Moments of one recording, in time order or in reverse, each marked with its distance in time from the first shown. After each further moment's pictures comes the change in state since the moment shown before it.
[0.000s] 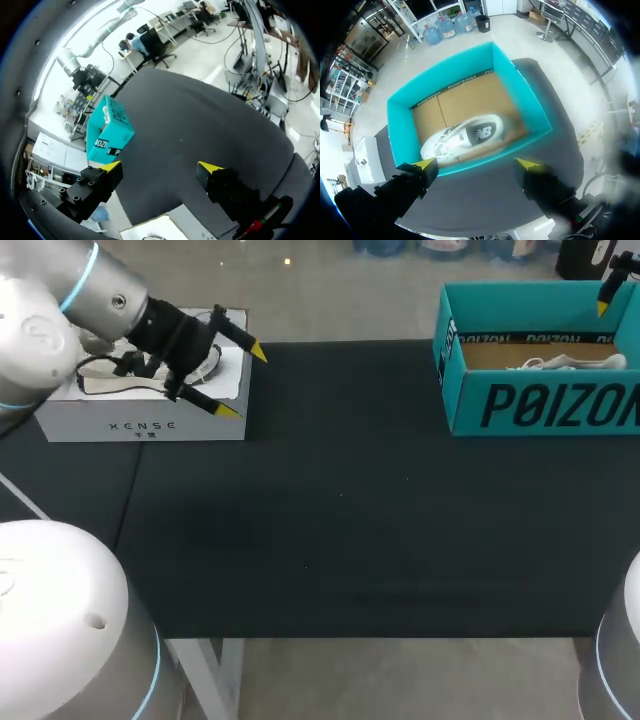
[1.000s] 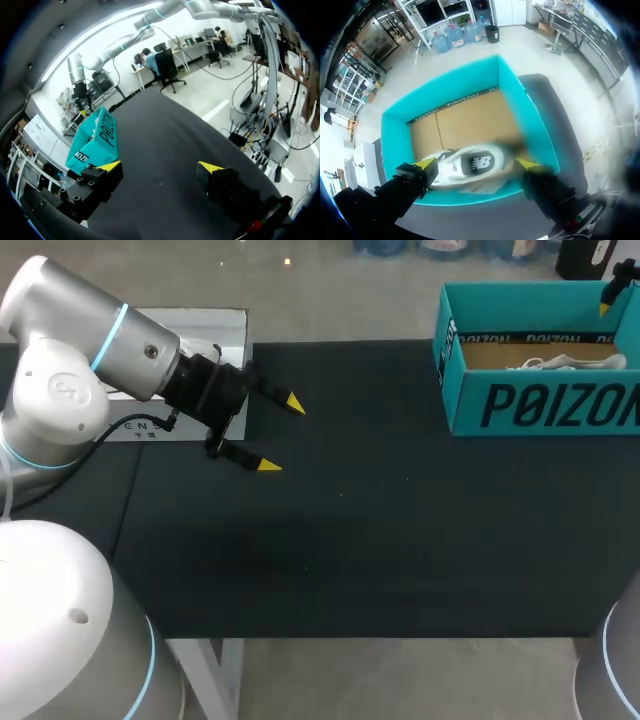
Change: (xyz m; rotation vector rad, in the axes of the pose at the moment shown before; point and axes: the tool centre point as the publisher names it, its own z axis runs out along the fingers) left arm 0.043 -0.100 0.067 0.238 -0.005 -0.282; right arm -0.013 0.051 0.039 -0.074 0.052 -0.055
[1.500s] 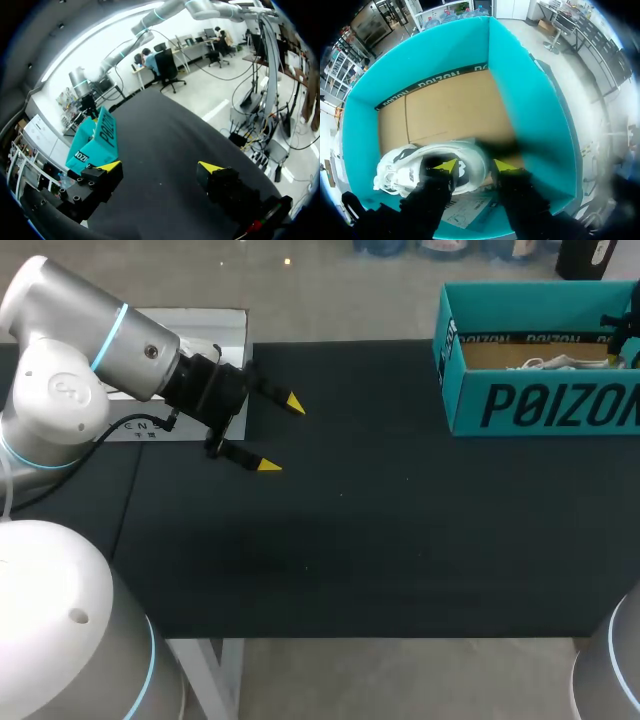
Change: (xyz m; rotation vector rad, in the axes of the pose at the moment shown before) left arm 0.000 0.000 0.000 0.000 0.000 0.000; right arm -0.045 -0.008 0.089 0.040 -0.116 -0.081
